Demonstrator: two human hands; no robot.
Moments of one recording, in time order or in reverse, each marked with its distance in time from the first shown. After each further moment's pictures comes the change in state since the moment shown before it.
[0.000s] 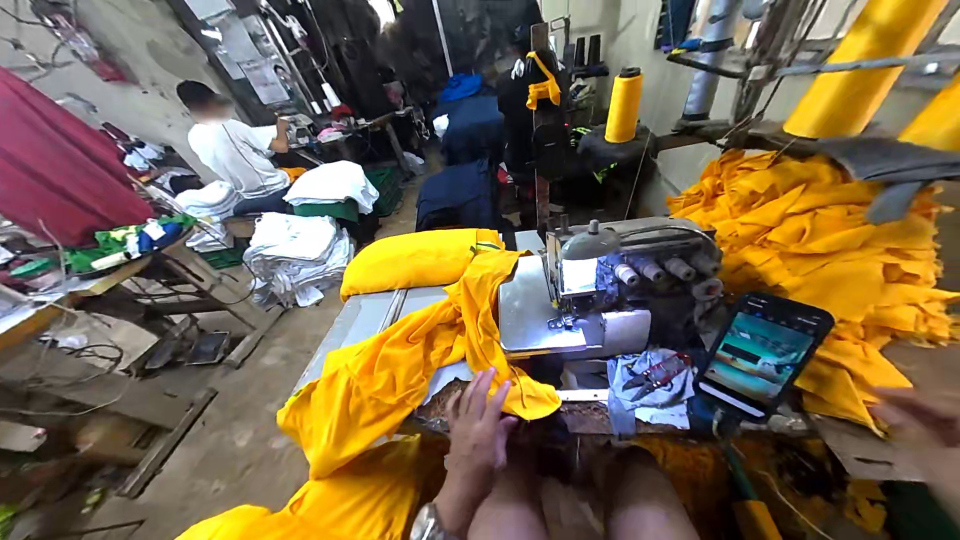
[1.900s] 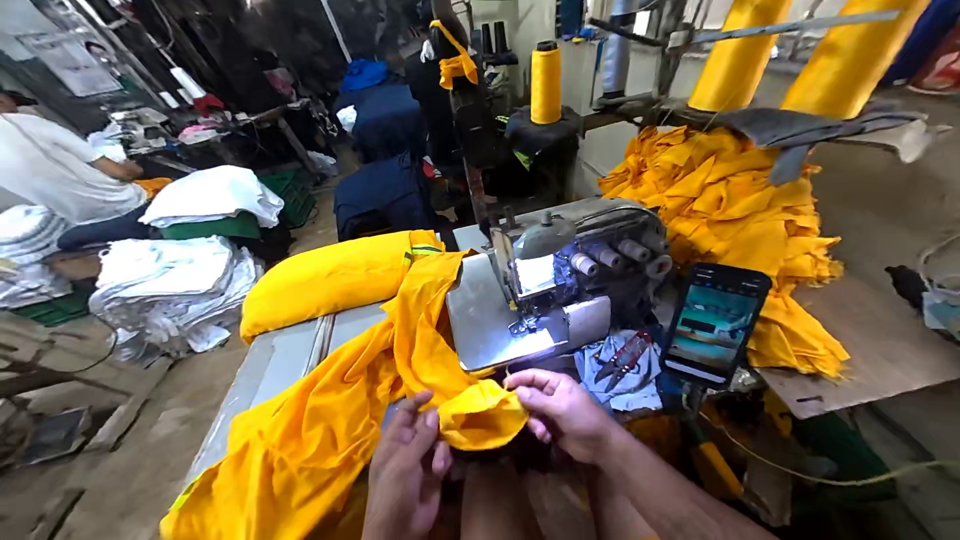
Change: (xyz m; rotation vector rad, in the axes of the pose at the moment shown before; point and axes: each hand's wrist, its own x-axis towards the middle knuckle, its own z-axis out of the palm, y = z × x) left_hand 0.048 -0.006 -0.050 -1.455 -0.022 -0.863; right_hand 0.043 -0.154 0.235 1.398 -0.600 0.578
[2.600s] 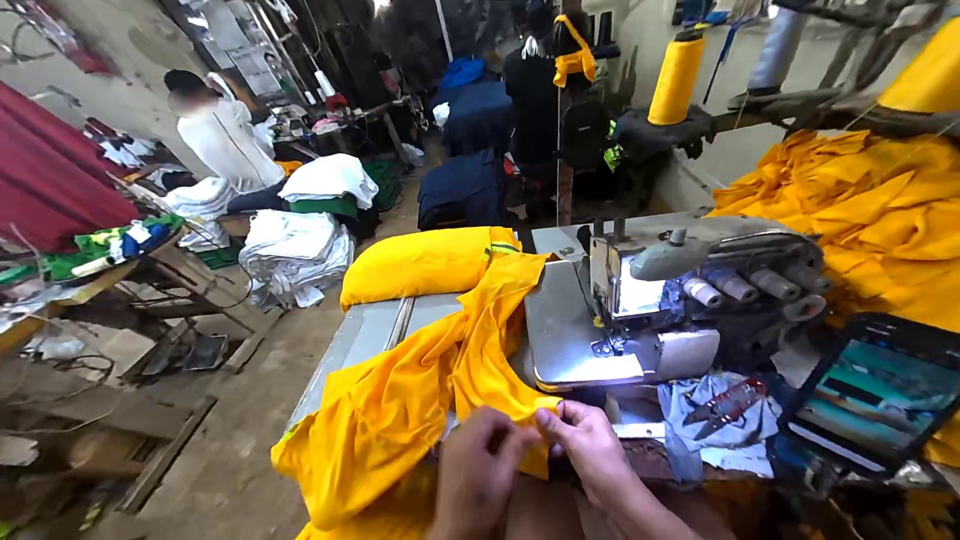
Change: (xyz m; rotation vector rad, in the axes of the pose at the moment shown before) left_hand 0.007 0.006 -0.007 1.126 -0.013 0.516; right_hand 0.029 0.033 0.053 -0.193 0.209 -0.018
